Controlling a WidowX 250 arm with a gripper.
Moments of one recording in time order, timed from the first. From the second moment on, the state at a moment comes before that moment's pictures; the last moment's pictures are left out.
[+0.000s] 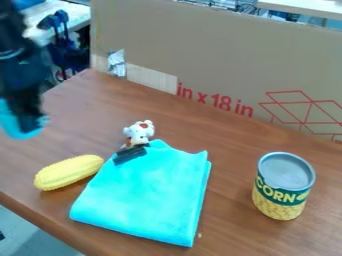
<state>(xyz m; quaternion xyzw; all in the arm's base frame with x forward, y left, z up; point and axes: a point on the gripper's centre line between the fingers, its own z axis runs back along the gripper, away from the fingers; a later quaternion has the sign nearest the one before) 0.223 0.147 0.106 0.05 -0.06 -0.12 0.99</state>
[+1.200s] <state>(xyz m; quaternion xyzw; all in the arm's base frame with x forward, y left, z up) 0.254 0.228 0.049 0.02 -0.01 -0.15 0.99</state>
